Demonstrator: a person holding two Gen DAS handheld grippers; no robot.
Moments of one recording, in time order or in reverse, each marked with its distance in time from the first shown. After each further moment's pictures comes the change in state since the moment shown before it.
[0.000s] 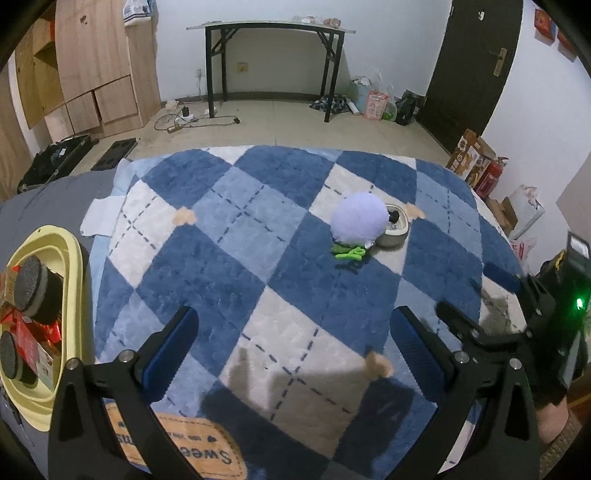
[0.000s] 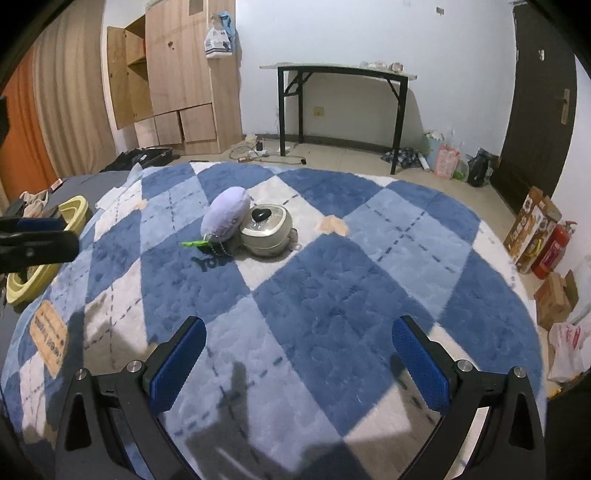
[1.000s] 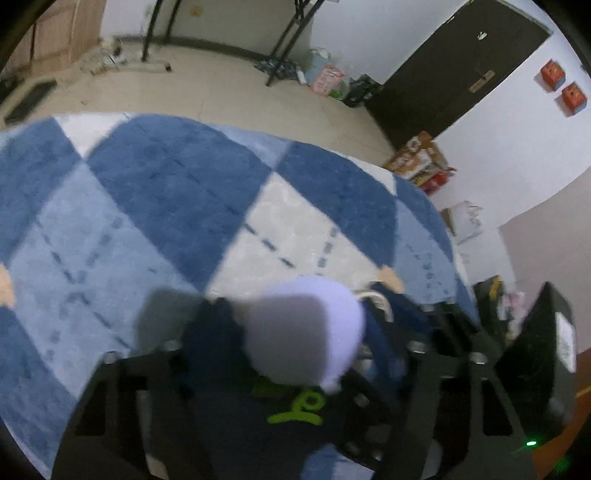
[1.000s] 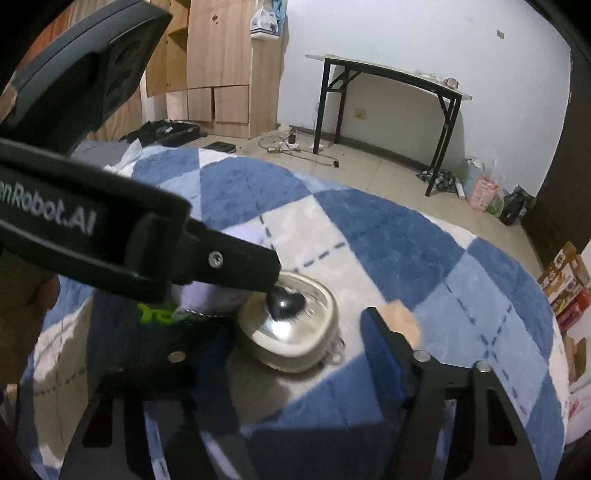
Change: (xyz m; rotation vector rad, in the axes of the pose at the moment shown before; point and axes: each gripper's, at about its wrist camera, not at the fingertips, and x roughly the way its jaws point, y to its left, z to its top) left arm 0.146 -0.012 0.087 -0.130 0.175 -0.420; right arm 0.119 0.015 0.060 -0.186 0.016 0.063
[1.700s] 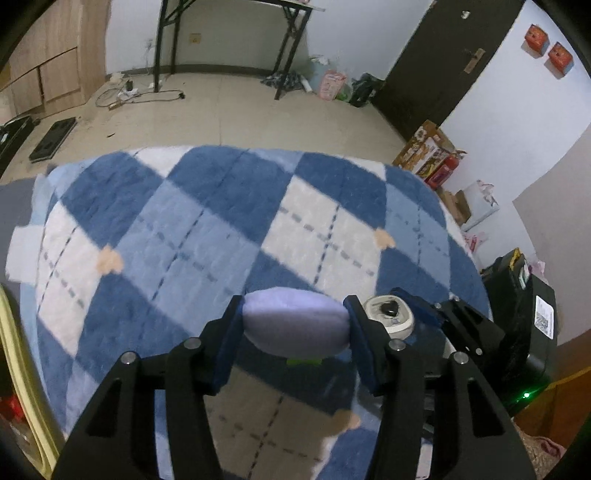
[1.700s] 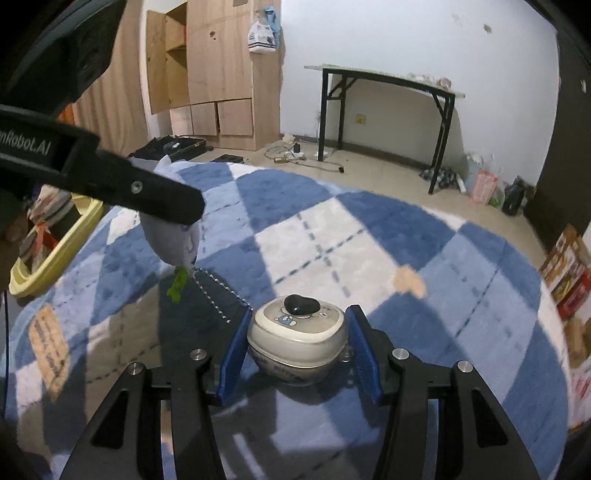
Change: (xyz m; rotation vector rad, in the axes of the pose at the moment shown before) left arm -0.093 -0.010 -0.041 0.115 -0.043 0.180; right arm -0.057 0.017 -0.035 0.078 -0.027 0.031
